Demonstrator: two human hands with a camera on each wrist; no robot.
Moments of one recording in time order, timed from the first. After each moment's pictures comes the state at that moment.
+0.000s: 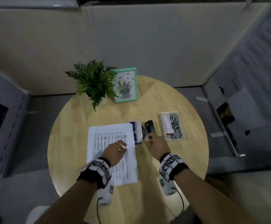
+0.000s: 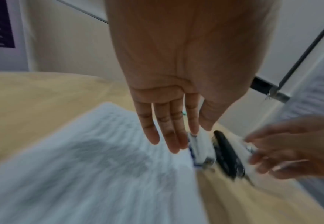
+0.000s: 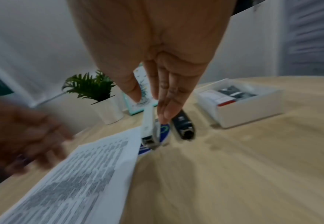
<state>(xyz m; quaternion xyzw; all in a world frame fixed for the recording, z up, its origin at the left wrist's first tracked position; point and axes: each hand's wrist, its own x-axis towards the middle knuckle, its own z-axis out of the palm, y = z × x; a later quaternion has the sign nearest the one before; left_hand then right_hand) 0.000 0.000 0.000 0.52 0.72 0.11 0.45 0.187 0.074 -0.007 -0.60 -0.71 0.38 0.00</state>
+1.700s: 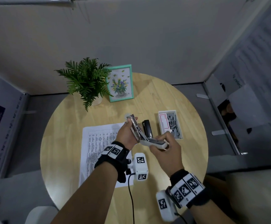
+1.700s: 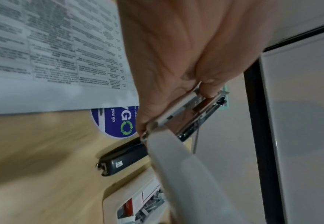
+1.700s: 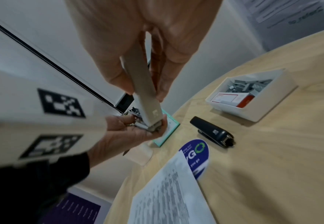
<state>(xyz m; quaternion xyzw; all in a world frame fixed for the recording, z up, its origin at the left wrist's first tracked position) 0.067 0.084 0.012 -0.01 0.53 0.52 0.67 0.228 0.045 0.035 -0.56 -0.54 0.51 0.38</state>
